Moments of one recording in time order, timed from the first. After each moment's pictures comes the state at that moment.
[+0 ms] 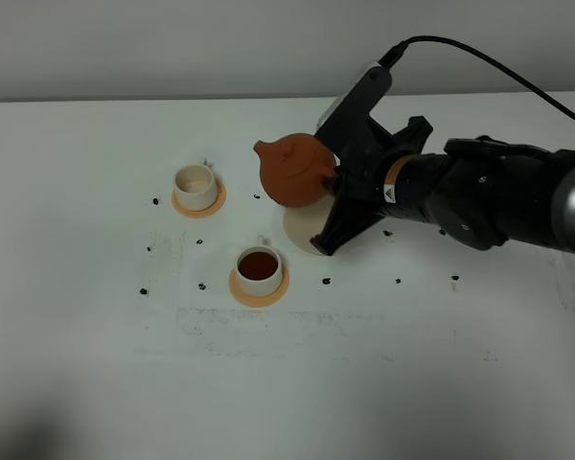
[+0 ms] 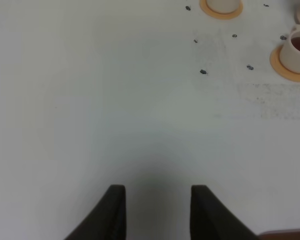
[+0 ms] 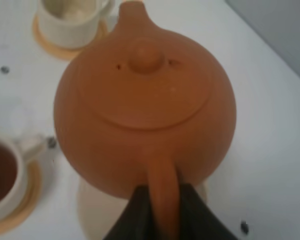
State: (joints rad) left arm -0.03 0.00 -0.46 -0.10 1.06 0.06; right arm 0.52 1.82 -1.11 -0.33 0.08 -0.06
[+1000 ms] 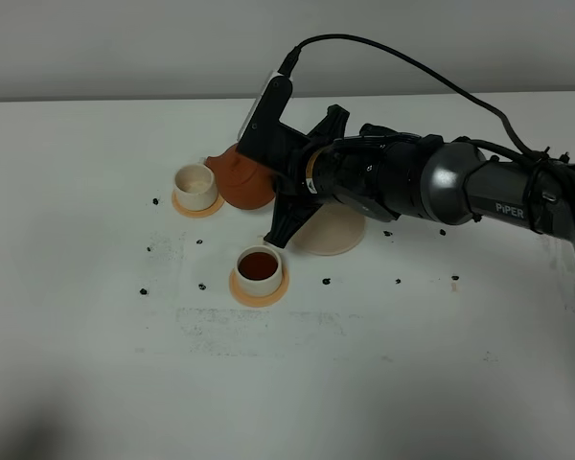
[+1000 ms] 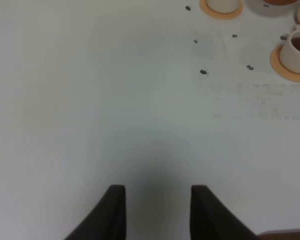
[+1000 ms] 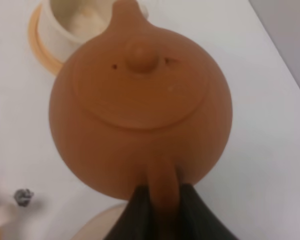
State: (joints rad) left arm -0.03 0.00 -0.46 -0.10 1.06 0.06; right arm 0.59 2.12 -1.45 -0.51 0.20 -0.08
